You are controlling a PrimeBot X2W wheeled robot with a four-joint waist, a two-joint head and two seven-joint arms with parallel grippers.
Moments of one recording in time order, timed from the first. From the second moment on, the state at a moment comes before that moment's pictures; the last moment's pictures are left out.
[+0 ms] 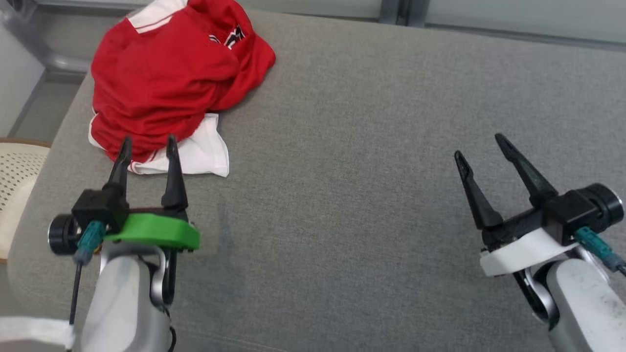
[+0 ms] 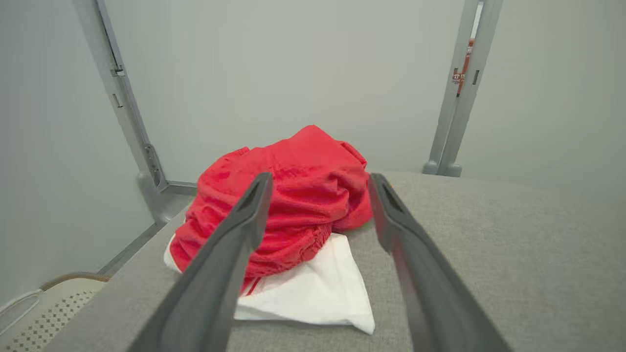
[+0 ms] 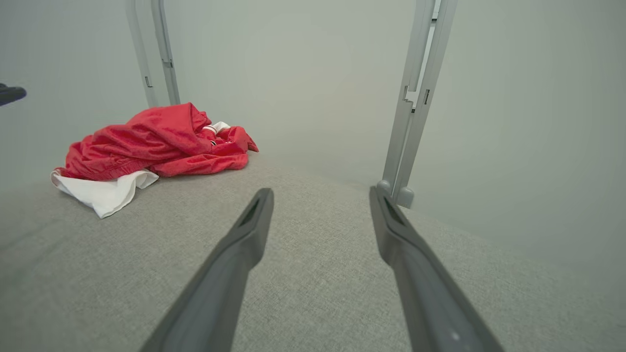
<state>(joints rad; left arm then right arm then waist) -0.33 0.05 -0.02 0.31 -0.17 -0.07 -0.26 -0.21 -0.29 0.21 0.07 0.16 0.13 -0.26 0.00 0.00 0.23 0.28</state>
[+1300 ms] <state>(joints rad) -0.86 0.28 -0.09 0.54 -0.13 -0.06 0.00 -0.16 -0.19 0.22 0.08 0.19 0.13 -0.26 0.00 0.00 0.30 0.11</state>
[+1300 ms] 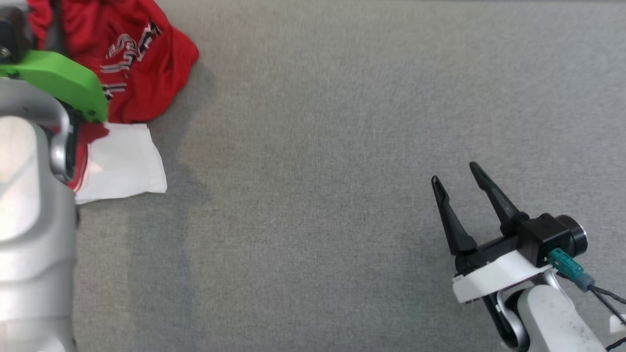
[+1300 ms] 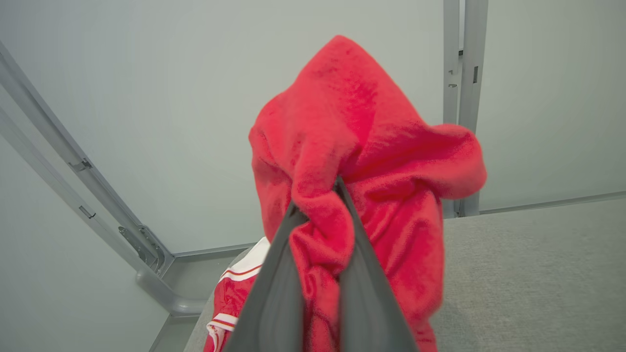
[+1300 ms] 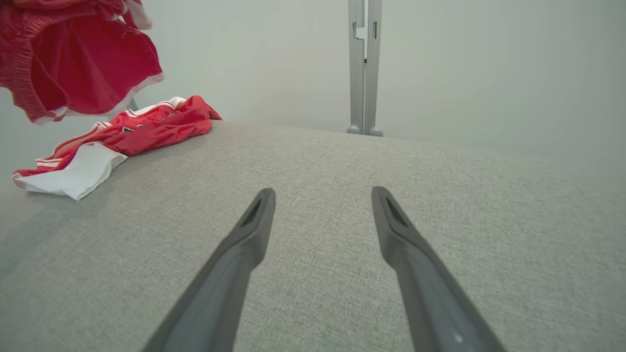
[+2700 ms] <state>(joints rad) -0.54 0.06 -0.44 0.81 -0.54 0.03 -0.18 -0.07 -0.12 0.17 0.12 0.18 0.13 -0.26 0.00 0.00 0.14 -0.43</state>
